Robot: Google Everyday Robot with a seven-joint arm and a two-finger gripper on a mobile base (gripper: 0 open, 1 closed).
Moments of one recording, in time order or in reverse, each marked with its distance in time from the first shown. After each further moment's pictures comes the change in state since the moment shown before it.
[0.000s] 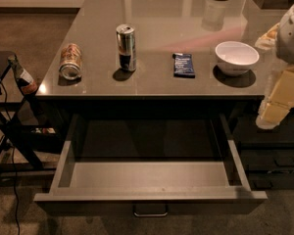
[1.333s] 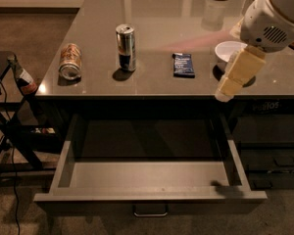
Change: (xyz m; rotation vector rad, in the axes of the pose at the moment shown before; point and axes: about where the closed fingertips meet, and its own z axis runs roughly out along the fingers) arm -0.052 -0.050 0.030 0.018 -0.151 0.104
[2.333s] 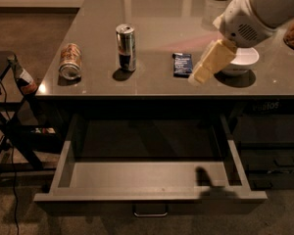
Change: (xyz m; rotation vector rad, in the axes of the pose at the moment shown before) arm -0.045 -0.025 0.022 0.063 -0.183 0.054
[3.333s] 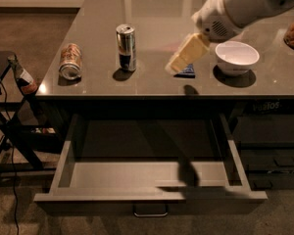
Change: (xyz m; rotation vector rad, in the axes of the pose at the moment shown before) arm -0.044 -0.022 0.045 -0.013 -0.143 0.001
